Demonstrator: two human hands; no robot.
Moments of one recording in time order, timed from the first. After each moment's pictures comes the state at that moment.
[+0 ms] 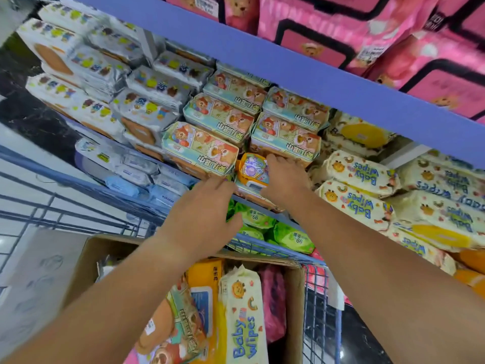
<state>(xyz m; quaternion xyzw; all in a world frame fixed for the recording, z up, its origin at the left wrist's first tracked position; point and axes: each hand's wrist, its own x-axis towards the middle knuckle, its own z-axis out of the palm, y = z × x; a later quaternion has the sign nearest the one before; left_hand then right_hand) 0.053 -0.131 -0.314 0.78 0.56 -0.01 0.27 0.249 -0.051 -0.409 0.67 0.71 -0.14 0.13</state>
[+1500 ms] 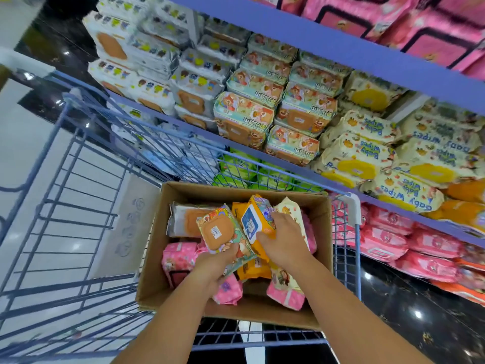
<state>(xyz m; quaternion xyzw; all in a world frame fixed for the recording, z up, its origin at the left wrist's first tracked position) -0.072 -0.340 -0.413 0.07 0.73 0.14 0.67 0.103 -0.323 -0.372 0.76 0.50 -0.41 -0.04</state>
